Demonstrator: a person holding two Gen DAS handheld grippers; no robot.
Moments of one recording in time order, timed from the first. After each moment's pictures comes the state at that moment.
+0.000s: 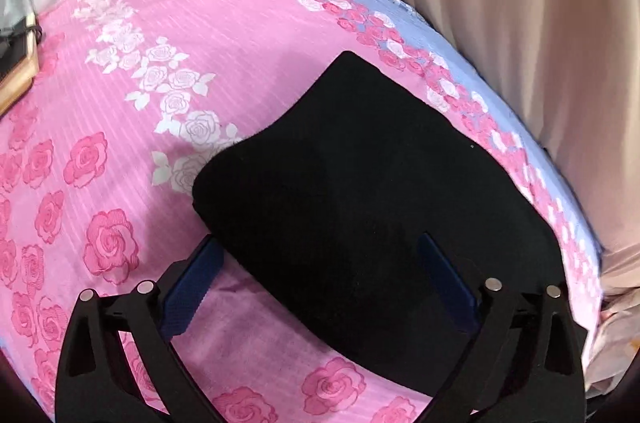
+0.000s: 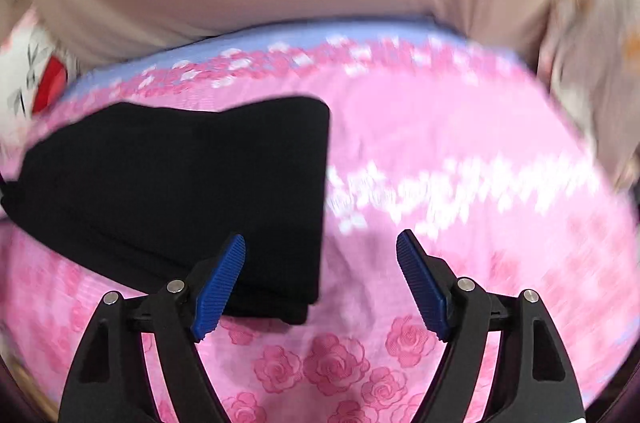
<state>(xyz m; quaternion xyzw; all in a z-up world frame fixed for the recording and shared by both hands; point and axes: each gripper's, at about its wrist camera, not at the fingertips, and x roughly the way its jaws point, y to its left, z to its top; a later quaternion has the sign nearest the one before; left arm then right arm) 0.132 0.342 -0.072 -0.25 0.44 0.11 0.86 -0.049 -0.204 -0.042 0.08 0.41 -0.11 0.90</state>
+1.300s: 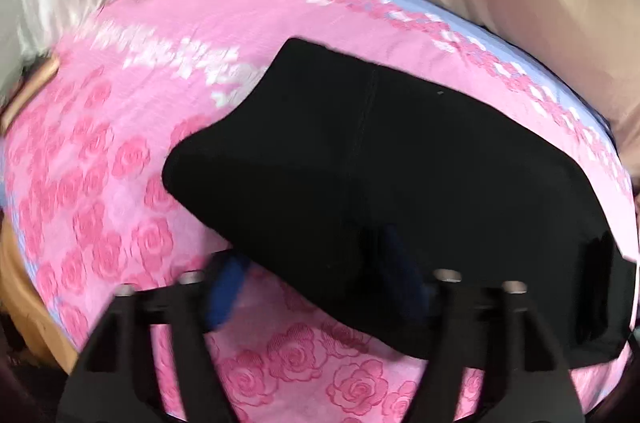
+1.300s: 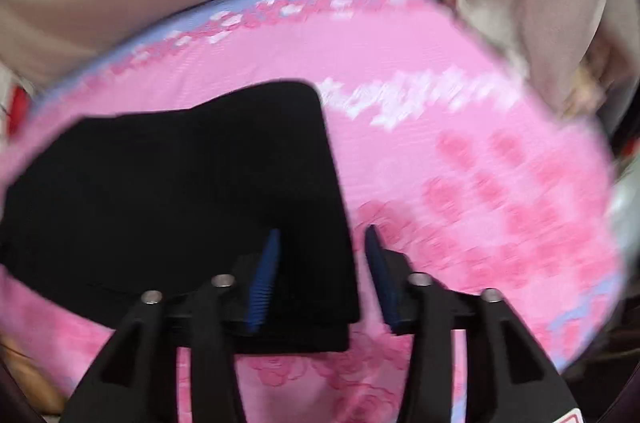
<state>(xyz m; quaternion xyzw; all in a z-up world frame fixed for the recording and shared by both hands) 0.032 0.173 -0.069 -0.14 0.47 0.09 0.87 -0.132 -0.318 -0.045 0.06 0.43 -0.19 0.88</state>
